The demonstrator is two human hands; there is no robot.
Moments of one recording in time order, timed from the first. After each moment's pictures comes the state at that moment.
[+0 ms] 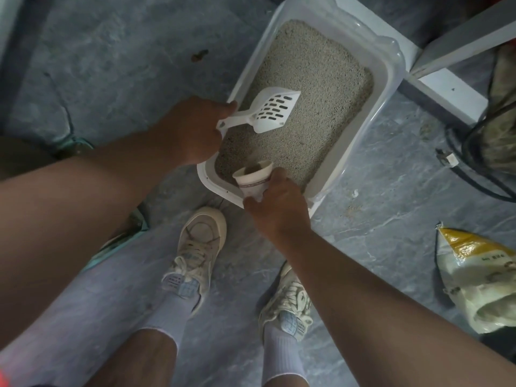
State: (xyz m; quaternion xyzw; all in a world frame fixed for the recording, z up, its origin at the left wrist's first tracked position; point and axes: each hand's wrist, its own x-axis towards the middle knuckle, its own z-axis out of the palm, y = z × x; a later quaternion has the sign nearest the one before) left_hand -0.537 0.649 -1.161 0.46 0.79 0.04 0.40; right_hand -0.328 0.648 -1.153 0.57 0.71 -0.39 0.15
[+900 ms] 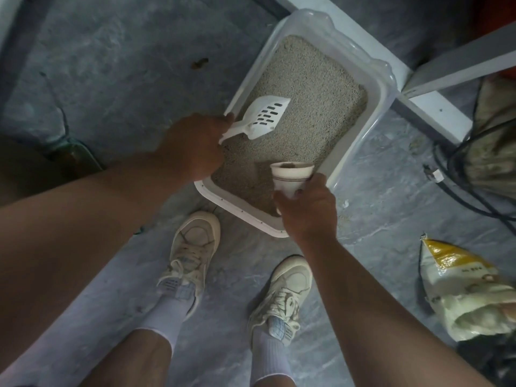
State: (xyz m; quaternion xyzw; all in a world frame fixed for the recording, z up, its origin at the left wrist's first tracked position) left_hand -0.523 0.650 -1.153 0.46 0.81 0.03 0.36; right_hand -0.303 0.688 -1.140 0.68 0.64 -0.35 0.09
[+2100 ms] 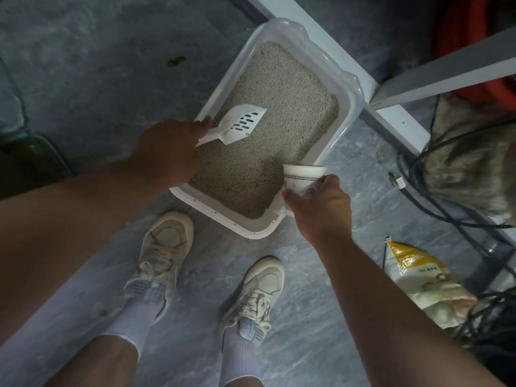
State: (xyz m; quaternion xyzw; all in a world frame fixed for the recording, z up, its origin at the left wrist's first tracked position) left_hand -0.508 0.650 -1.144 0.45 0.82 0.04 0.36; right_hand -0.263 0.735 -1.114 0.69 0.65 -0.30 0.11
